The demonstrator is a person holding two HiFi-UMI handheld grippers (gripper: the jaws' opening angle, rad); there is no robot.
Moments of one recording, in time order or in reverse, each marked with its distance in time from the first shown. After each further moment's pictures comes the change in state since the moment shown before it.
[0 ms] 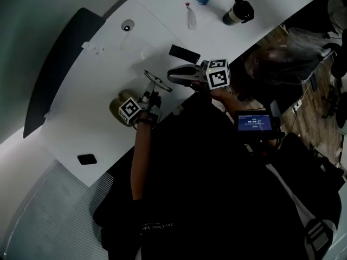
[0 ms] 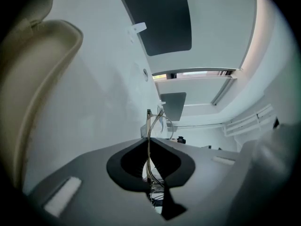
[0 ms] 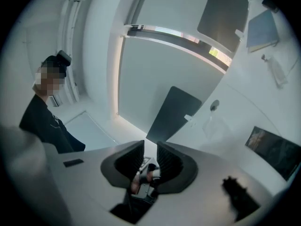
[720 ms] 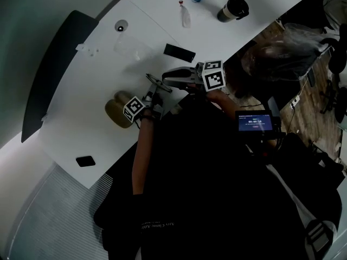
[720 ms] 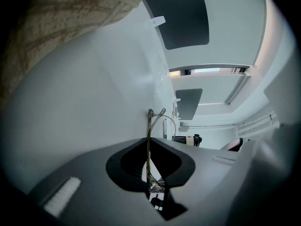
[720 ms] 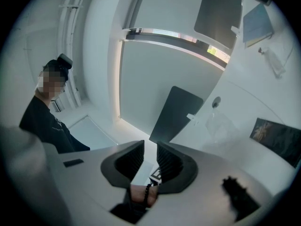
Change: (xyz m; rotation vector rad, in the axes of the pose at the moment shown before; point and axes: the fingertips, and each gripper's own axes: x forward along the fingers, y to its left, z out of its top) left arm 0.015 0.052 -0.033 -0.052 0.013 0.139; right arm -0.006 0.016 0.000 0.050 -0.032 0.036
